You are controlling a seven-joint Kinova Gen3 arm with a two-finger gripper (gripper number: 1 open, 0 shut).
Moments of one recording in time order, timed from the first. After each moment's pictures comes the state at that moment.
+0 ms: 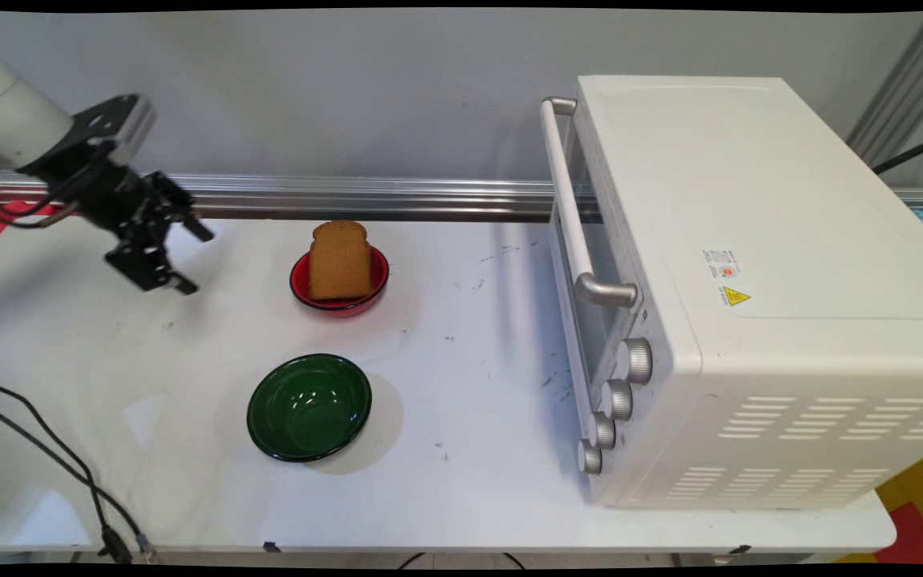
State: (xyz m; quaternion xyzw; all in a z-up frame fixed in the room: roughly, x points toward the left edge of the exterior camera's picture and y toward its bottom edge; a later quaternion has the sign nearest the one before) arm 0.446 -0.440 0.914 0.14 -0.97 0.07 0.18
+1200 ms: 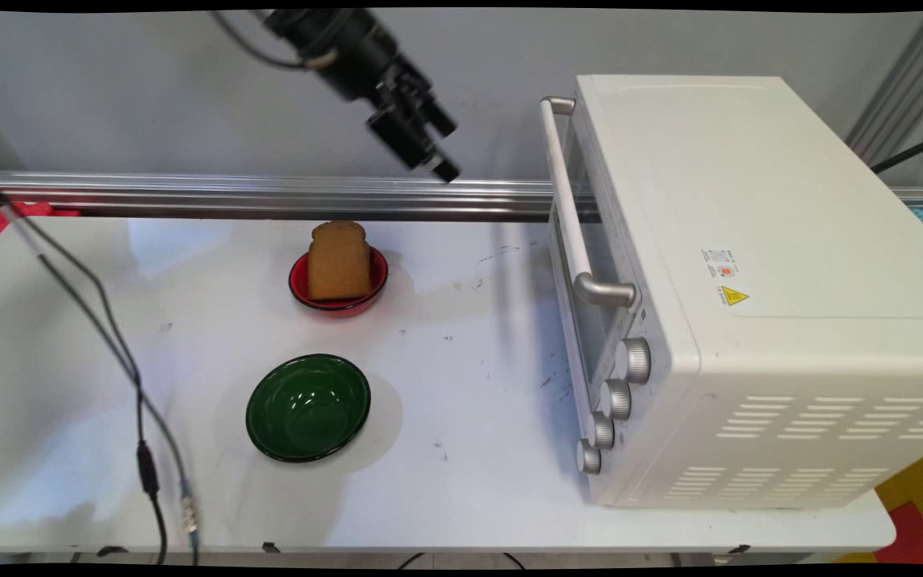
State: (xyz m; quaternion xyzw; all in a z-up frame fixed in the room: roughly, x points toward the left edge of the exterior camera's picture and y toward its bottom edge) arm 0.204 -0.535 1.035 0.12 -0.93 0.05 0.33
